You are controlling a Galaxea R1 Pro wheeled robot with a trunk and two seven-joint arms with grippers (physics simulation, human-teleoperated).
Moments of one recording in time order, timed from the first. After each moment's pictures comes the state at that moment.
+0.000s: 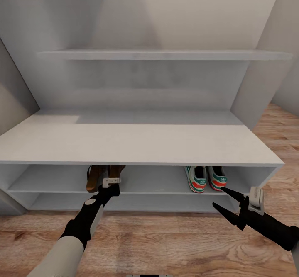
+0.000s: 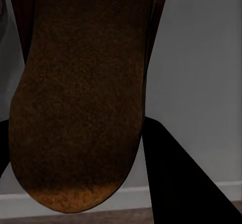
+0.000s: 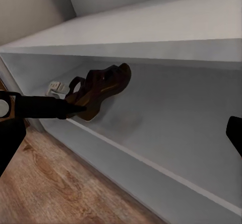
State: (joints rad) left arm -0.64 -0.09 0.15 -0.68 -0.10 0.05 -0.17; right arm -0.15 -0.16 -0.49 -1.59 -0.19 0.28 1.30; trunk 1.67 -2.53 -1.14
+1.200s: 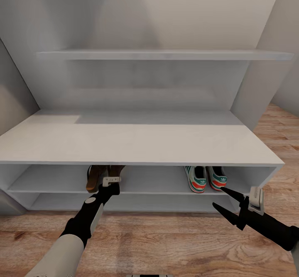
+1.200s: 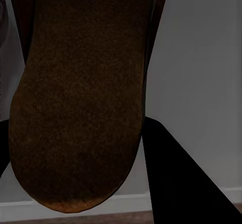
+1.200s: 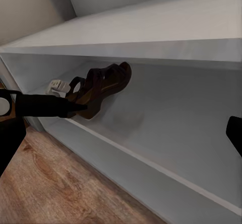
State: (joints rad) left arm -0.65 -0.09 0.15 -0.67 -0.10 0.06 -0.17; right arm -0.15 -0.16 -0.49 -1.59 -0.19 0.28 1.30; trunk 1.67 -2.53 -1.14
